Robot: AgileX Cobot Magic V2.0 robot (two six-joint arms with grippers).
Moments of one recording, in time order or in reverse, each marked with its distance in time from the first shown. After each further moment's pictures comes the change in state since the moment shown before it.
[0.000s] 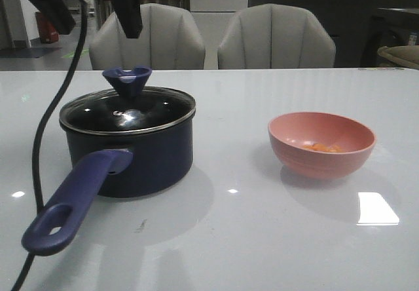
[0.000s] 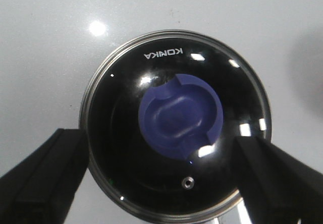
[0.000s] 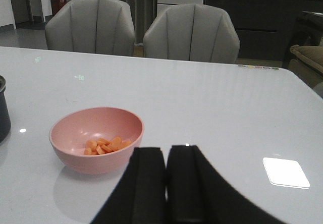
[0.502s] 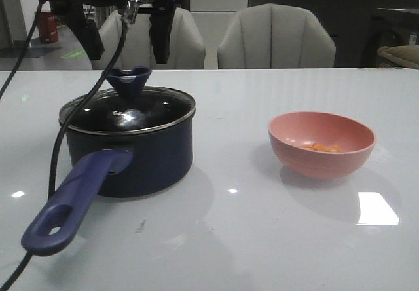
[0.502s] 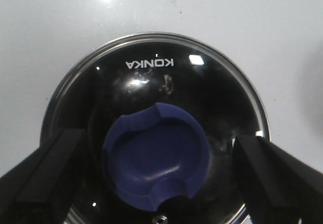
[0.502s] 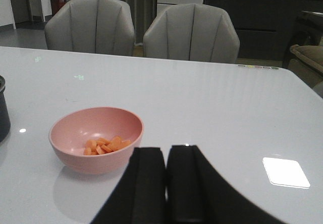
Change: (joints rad) left arm -0.015 0.211 -0.212 -0.009 0.138 -0.120; right arm 0.000 0.000 0.000 0.000 0.000 0.000
